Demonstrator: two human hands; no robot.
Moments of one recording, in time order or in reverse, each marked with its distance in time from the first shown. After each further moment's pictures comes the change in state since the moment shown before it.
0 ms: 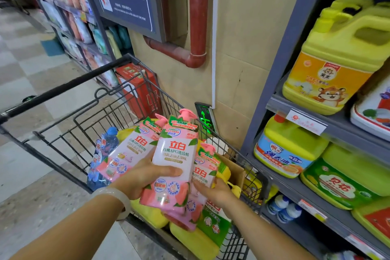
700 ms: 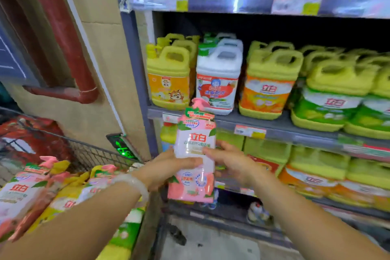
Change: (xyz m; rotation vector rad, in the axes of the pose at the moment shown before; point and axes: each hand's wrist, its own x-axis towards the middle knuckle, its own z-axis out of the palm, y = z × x) left_hand -0.066 0.037 0.286 0.286 -0.605 0.241; right_hand -0.241 0.003 -0.226 0.353 0.335 -0.245
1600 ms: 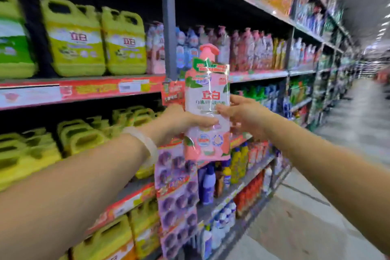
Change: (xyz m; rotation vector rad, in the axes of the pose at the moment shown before) left_hand 0.078 0.244 0.764 0.277 -0.802 0.564; right_hand -0.486 -0.075 -0.595 -0.091 1.040 -0.488
